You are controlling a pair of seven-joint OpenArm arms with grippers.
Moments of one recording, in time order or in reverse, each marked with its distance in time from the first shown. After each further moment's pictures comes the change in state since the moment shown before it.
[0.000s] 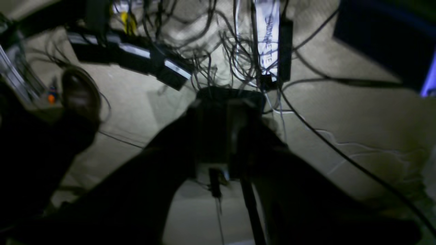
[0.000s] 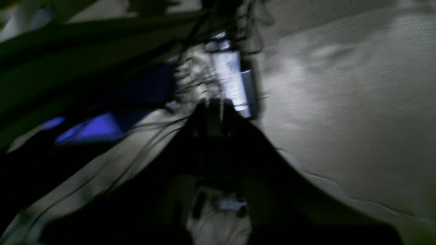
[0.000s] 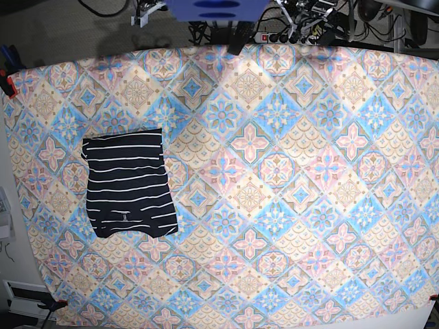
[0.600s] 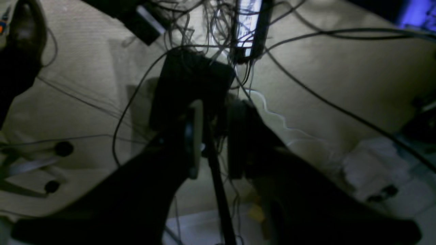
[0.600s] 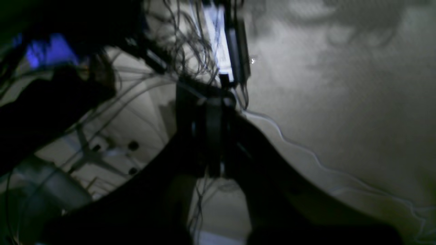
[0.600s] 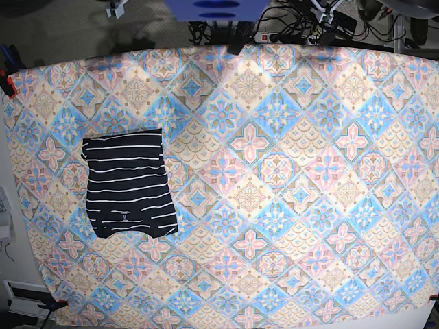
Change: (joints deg) left arm 17.4 -4.0 -26.0 26.0 -0.1 -14.9 19.3; right arm -9.0 7.9 4.5 14.3 0.3 14.2 -16.9
